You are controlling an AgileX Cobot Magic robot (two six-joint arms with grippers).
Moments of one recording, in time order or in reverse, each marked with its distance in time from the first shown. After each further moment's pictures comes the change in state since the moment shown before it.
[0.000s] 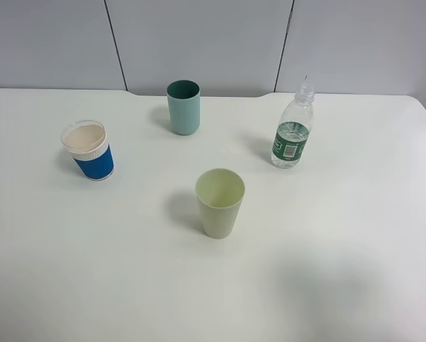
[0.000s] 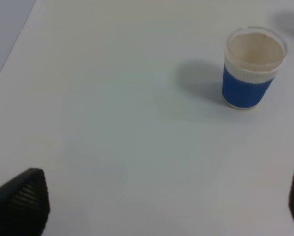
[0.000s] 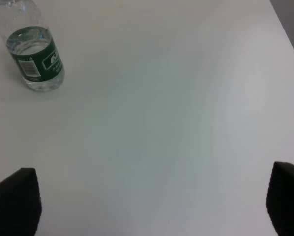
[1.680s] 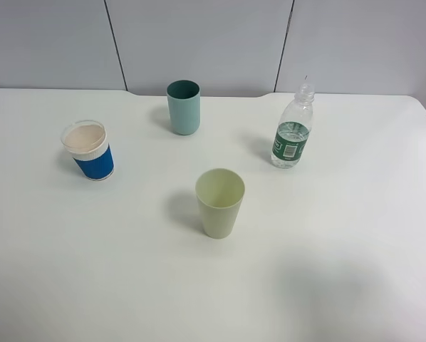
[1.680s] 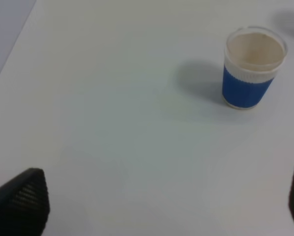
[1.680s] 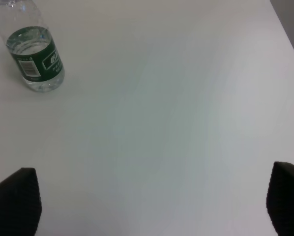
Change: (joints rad) left arm 0.000 0.000 0.000 0.000 0.000 0.000; right arm 0.000 0.000 0.000 0.000 0.000 0.000
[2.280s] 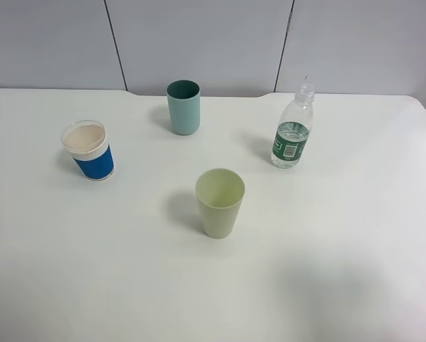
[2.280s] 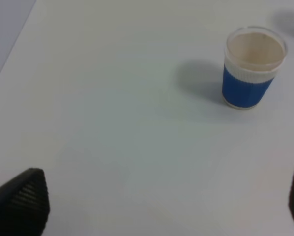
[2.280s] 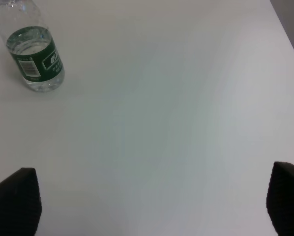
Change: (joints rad) left arm 0.000 0.000 0.000 0.000 0.000 0.000; right arm 0.000 0.000 0.000 0.000 0.000 0.000
